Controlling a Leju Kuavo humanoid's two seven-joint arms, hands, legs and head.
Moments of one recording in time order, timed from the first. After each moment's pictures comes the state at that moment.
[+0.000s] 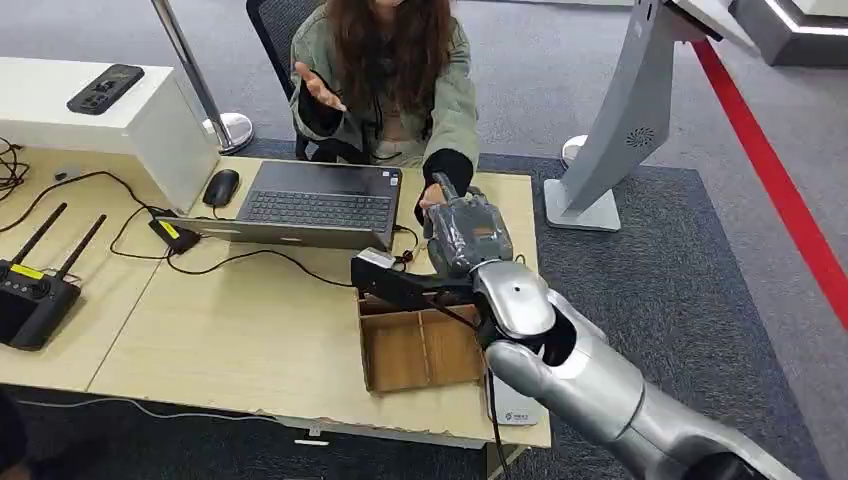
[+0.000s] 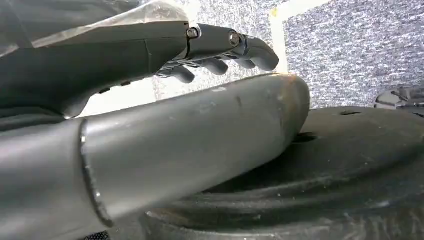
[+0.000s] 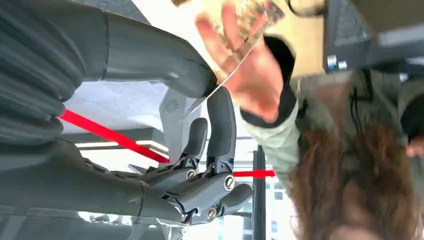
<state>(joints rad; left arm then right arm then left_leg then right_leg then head) -0.12 -0.10 -1.29 -0.17 1.10 0.08 0.26 -0.74 -0.18 0.92 -1.62 0.85 0.28 0.60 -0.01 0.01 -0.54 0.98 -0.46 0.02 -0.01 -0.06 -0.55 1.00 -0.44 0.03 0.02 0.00</state>
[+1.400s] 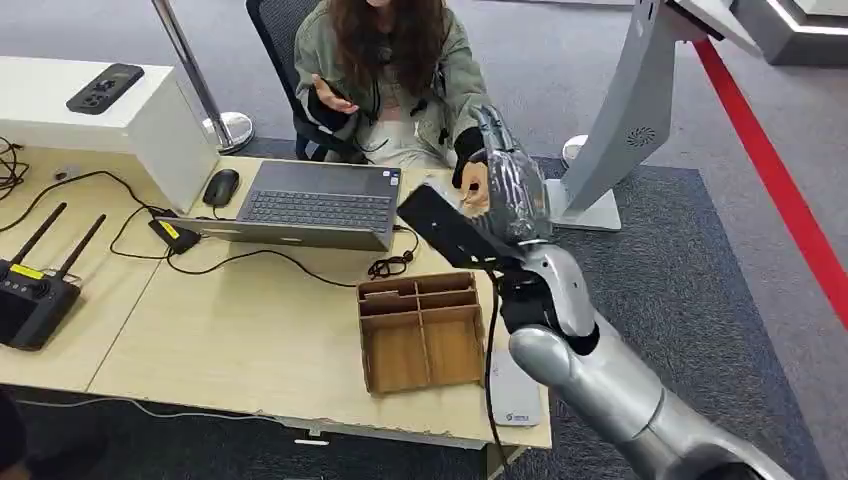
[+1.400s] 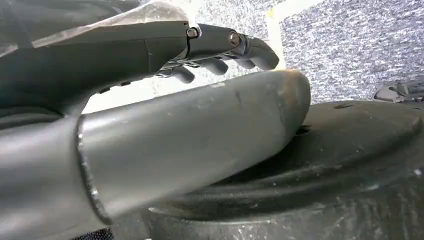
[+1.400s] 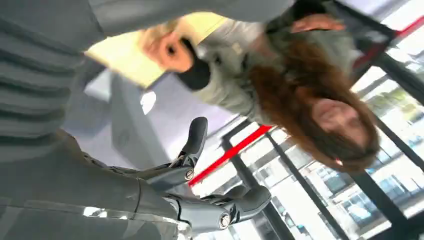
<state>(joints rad) -0.13 -0.10 -1.29 -0.17 1.07 0.05 0.27 -0.64 -0.18 0.78 -1.67 0.67 -0.31 0.41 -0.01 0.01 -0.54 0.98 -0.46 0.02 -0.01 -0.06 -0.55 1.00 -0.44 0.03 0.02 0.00</state>
